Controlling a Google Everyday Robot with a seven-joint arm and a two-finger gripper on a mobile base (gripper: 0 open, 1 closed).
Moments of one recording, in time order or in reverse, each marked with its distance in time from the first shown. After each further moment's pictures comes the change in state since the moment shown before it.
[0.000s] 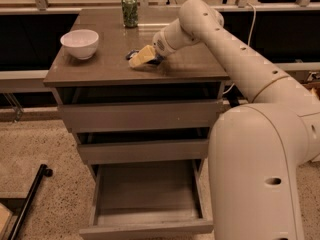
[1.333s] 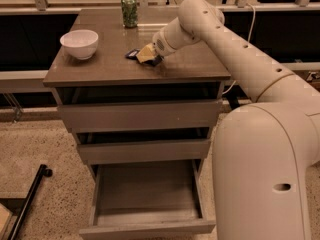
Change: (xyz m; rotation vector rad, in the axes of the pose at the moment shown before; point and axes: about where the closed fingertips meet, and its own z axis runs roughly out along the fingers) arm 0.004 0.011 -0.006 -0.003 0.029 -0.001
